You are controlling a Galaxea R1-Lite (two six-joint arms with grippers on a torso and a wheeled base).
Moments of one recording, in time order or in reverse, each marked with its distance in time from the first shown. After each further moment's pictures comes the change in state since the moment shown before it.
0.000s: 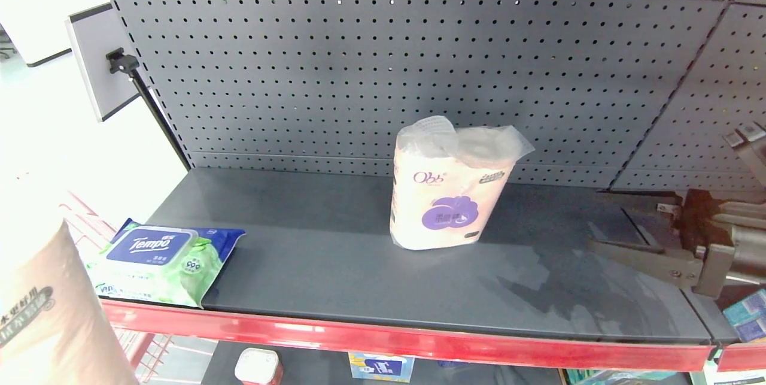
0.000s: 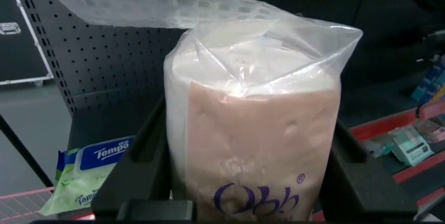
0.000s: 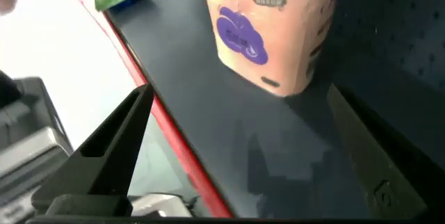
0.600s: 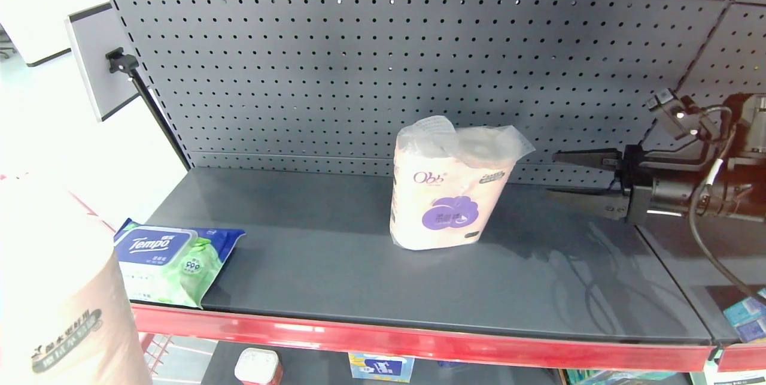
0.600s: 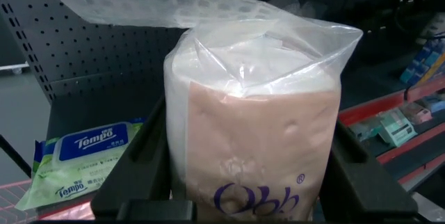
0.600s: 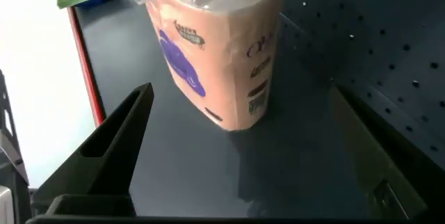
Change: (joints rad) left arm 0.000 0.014 0.049 -0.004 -0.036 -0.002; right arm -0.025 0.317 -0.281 -0.002 0.082 -0.107
